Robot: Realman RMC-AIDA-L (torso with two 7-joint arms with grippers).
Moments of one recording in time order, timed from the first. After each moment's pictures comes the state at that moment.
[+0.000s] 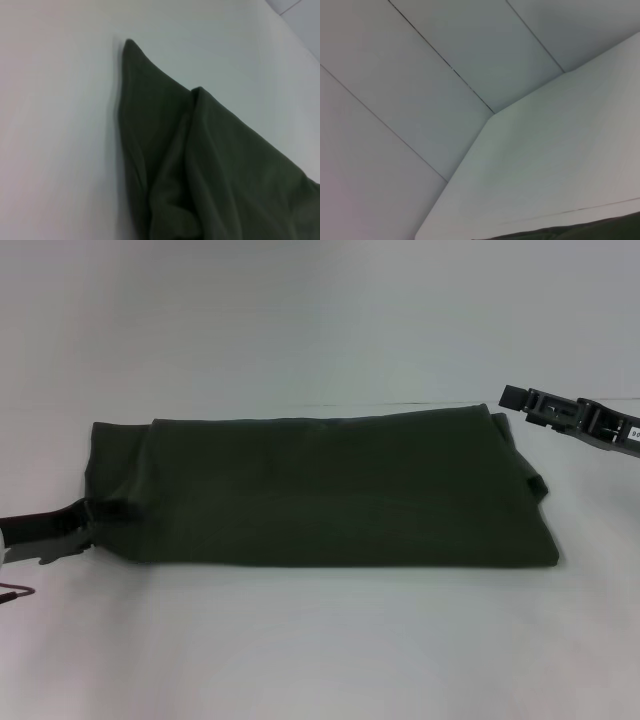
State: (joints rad) left arm -0.59 -2.00 0.63 0.58 2.20 1.04 -2.43; right arm 0.64 1.98 -0.46 -0.51 -1.91 -1.32 1.93
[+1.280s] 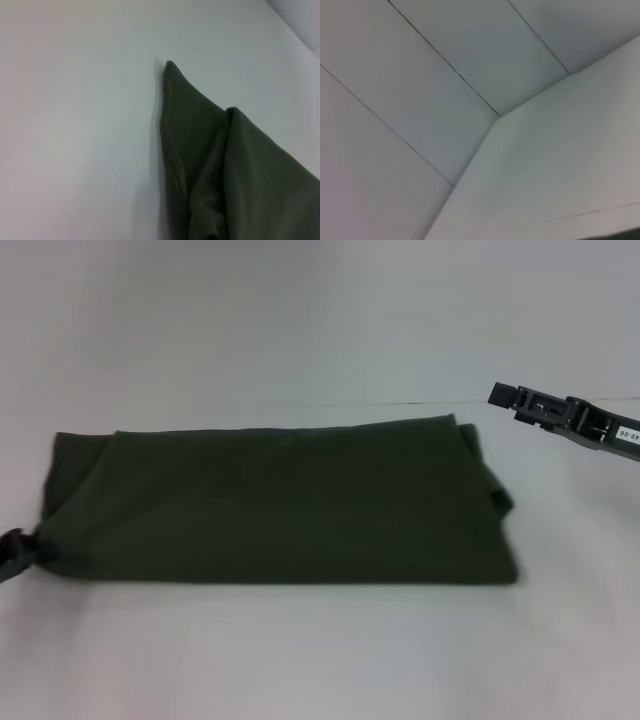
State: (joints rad) left arm -0.45 -2.01 0.61 0.66 2.16 1.04 -2.38; right arm 0.65 2.00 -0.46 -0.51 -1.89 -1.31 1.92
